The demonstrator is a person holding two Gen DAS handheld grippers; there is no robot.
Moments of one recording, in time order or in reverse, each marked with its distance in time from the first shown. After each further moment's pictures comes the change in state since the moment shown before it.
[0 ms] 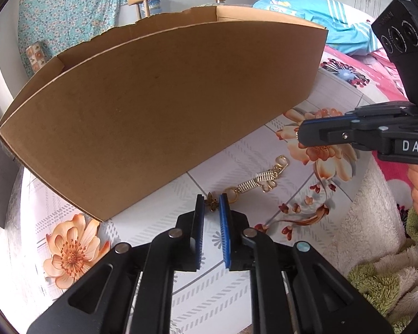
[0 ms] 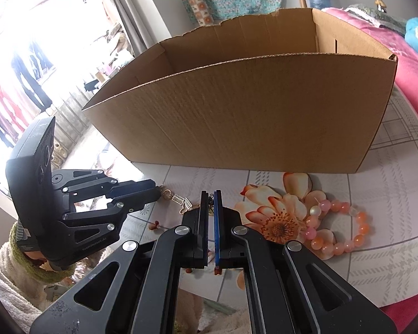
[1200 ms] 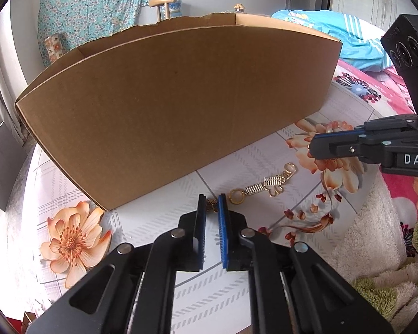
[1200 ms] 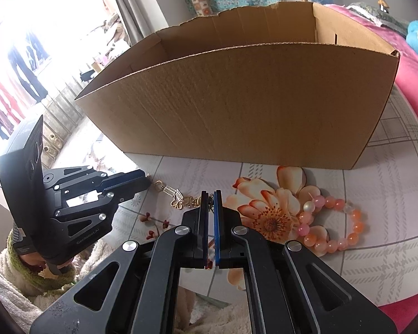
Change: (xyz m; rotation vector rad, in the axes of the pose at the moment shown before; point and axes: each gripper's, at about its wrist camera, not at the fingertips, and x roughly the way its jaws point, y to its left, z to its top) left arm -0.003 -0.001 -0.007 -0.085 -0.053 0.056; right arm 0.011 0.003 0.006 -0.021 0.046 -0.035
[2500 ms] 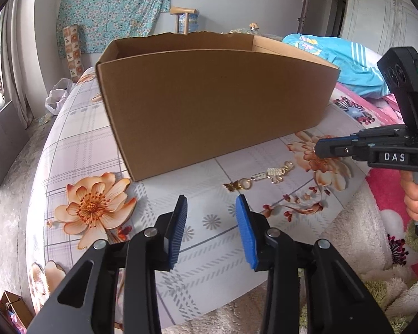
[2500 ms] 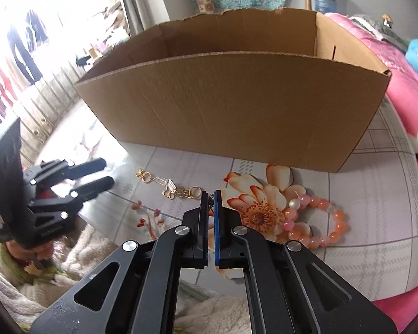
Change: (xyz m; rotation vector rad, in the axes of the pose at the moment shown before) left arm -0.036 0.017 -0.029 -0.118 -0.080 -0.024; right arm -0.011 0.012 -0.010 -0.056 0.022 -0.070
